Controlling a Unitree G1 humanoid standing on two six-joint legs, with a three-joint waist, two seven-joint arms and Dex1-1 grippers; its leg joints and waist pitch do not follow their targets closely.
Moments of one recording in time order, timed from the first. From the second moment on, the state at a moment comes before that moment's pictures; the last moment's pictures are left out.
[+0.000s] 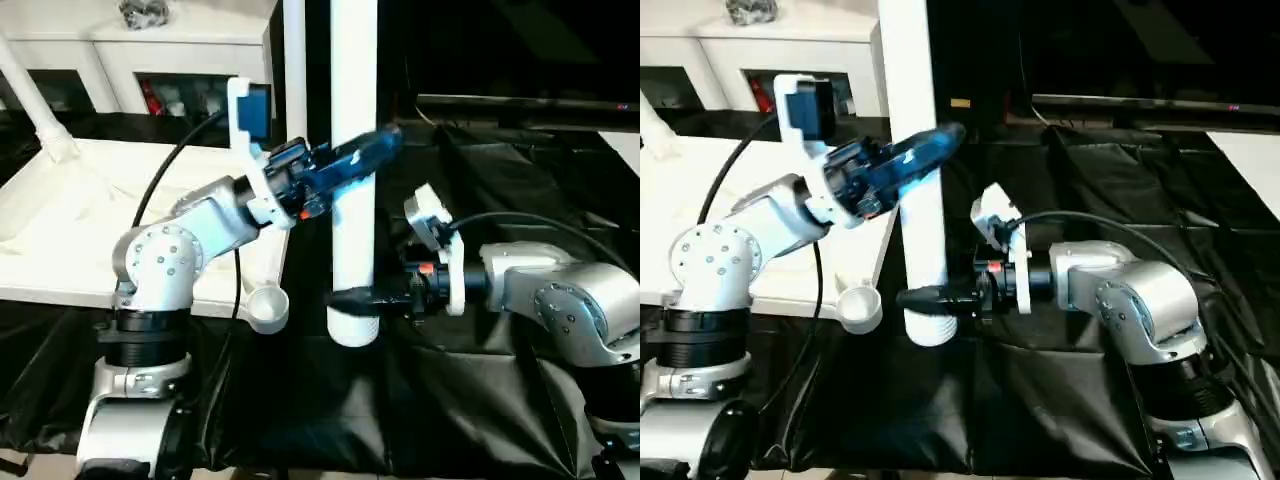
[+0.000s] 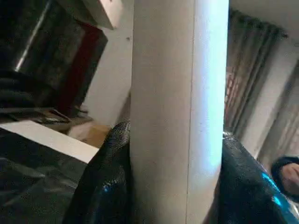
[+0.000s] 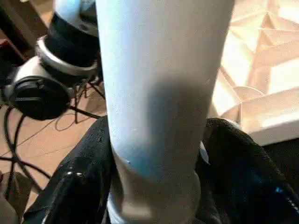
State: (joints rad) left arm -0.70 0.18 0.11 0.02 -0.92 0.84 -0.90; right arm -0.52 -0.49 0.18 -0.17 0.65 0.93 1.05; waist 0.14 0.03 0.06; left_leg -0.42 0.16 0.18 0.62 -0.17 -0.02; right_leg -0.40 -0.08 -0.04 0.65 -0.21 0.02
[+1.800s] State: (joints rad) left arm -0.71 0.01 0.12 -0.02 -0.71 0.67 -0.41; right arm -0.54 -0.35 0.11 -0.13 0.57 0.88 0.77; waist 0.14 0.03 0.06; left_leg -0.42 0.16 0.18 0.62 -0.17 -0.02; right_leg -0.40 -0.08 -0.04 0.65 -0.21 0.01
